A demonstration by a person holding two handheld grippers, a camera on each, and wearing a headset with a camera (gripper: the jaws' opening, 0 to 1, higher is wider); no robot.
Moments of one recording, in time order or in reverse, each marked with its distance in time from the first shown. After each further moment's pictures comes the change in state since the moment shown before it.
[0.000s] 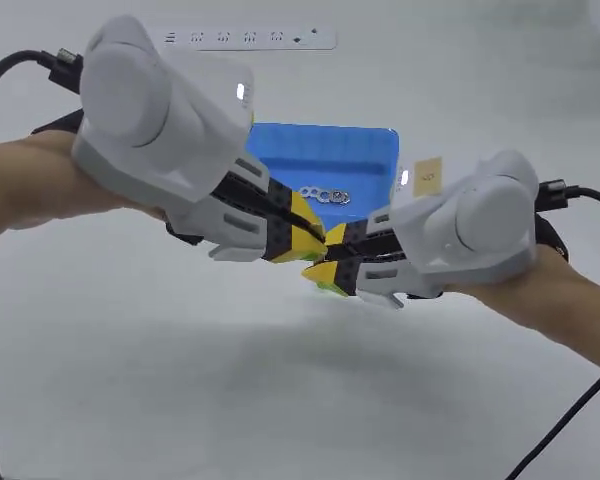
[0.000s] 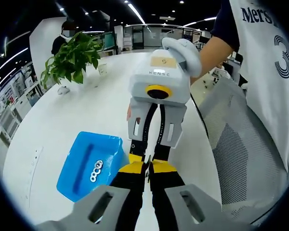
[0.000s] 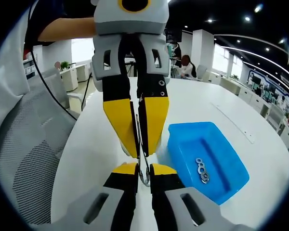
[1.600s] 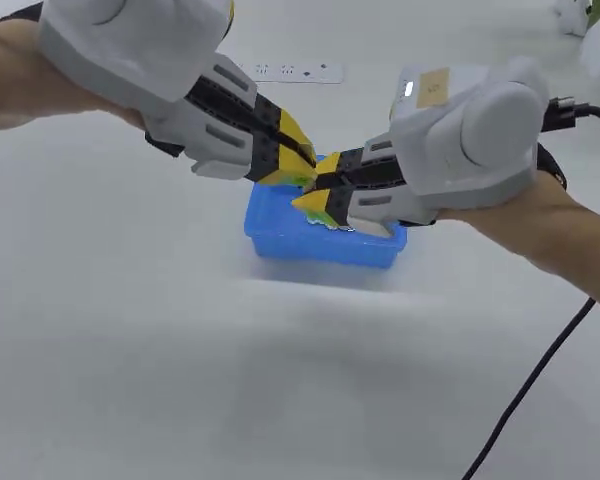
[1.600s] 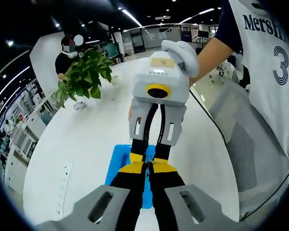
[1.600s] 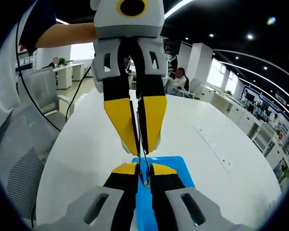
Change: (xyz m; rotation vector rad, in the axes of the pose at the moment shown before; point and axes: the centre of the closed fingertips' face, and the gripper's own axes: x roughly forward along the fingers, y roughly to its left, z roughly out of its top) left arm -0.049 0.063 0.031 0.136 -0.003 0.102; right arm -0.008 -0.068 0.062 -0.103 -0.061 -0.099
